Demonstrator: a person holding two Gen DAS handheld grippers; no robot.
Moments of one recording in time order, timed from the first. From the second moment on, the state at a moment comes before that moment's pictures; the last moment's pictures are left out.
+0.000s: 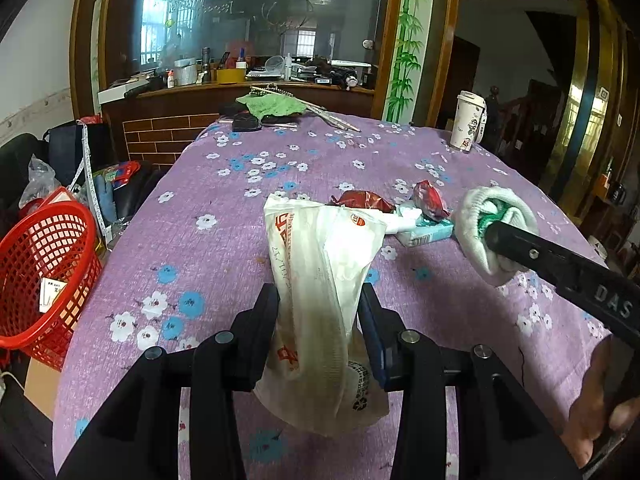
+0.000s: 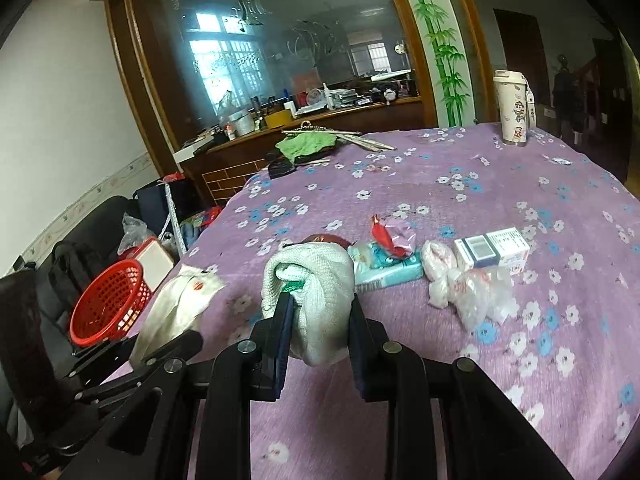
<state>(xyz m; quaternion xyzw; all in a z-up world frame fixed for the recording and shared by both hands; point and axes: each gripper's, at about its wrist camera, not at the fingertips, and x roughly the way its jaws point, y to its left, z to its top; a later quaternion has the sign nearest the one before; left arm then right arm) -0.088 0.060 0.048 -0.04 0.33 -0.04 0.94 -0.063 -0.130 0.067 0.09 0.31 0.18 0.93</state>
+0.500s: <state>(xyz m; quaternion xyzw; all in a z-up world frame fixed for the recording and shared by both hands) -0.104 0.061 0.057 -0.04 0.32 -0.03 0.95 -0.092 -0.119 0.073 0.07 0.30 0.19 0.93</state>
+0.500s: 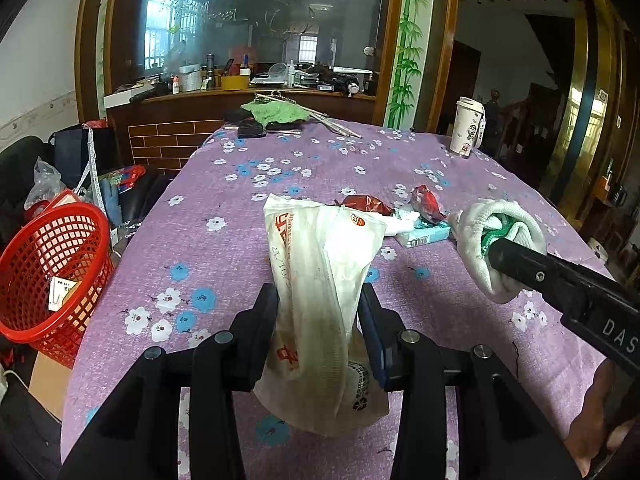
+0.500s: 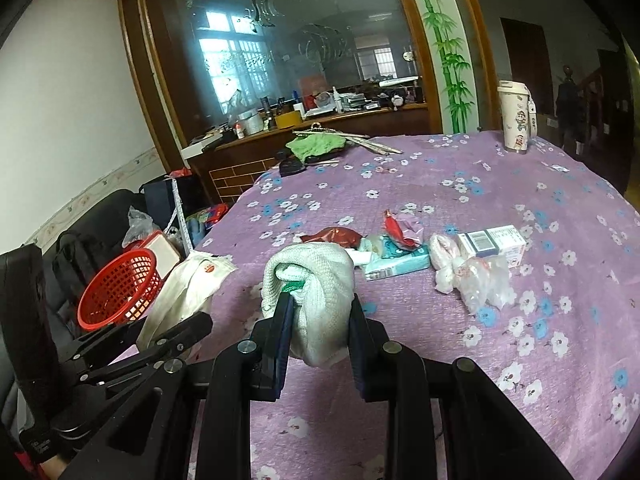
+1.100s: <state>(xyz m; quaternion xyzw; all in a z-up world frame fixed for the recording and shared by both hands) -0.112 0.075 0.062 -0.05 0.31 -0.02 0.95 -0.099 -0.107 0.076 0.06 0.30 0.19 0.93</state>
